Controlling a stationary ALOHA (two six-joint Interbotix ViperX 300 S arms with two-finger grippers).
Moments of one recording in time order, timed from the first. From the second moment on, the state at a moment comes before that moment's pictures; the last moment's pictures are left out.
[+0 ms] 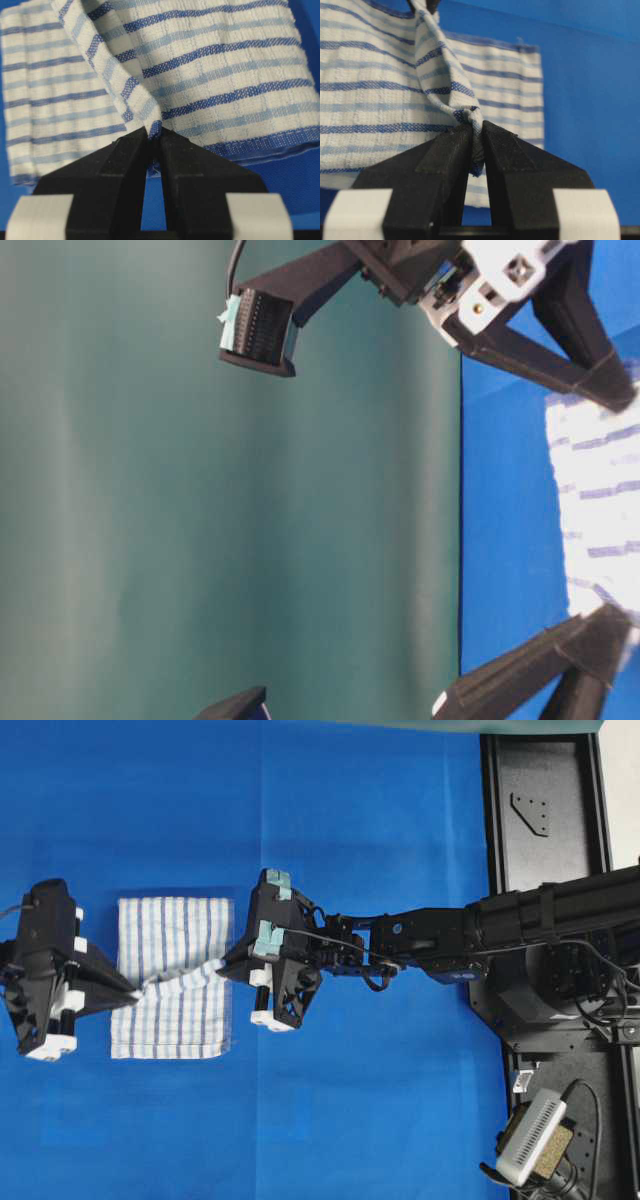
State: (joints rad) left arm -0.15 0.02 0.91 -0.08 -0.39 -0.22; right arm 0.04 0.06 0.80 0.21 -0.17 0.19
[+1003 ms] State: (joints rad) left arm -0.21 0.04 0.91 -0.08 -0.38 -0.22; right arm 0.12 0.09 0.78 0.25 -0.15 0.19
